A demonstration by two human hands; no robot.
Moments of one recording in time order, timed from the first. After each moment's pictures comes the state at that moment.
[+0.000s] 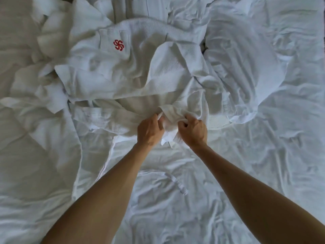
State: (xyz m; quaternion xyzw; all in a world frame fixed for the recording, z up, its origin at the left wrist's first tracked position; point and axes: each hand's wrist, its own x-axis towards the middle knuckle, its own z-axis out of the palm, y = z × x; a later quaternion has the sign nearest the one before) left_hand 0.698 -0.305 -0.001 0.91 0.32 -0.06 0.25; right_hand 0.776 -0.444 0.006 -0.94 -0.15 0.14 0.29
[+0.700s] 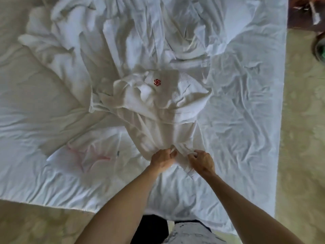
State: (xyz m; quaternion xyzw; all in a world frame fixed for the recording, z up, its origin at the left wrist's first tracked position) left_hand 0.359 -0.594 0.064 0.78 0.30 -0.40 0.38; right_hand 0.435 -0.754 0.086 -0.90 0.00 0.39 0.19
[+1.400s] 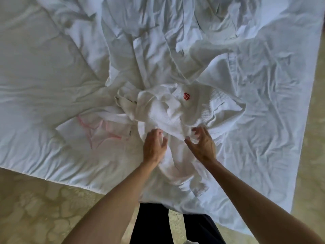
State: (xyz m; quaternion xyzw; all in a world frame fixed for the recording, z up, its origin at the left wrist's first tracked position) left_hand 0.257 -0.557 0.035 0.82 0.42 -0.05 0.38; right_hand 0.378 -0.707 0.062 -0.91 -0.17 0.26 0.26
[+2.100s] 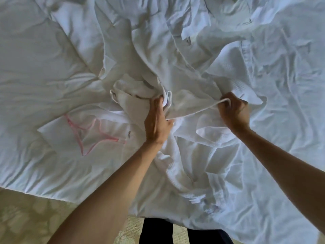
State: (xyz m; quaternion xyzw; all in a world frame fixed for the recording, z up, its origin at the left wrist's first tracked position) left_hand 0.310 -0.510 0.001 0.85 0.36 0.10 0.35; right_hand 0.486 -0.691 0.009 -0.93 -0.25 0.01 0.29
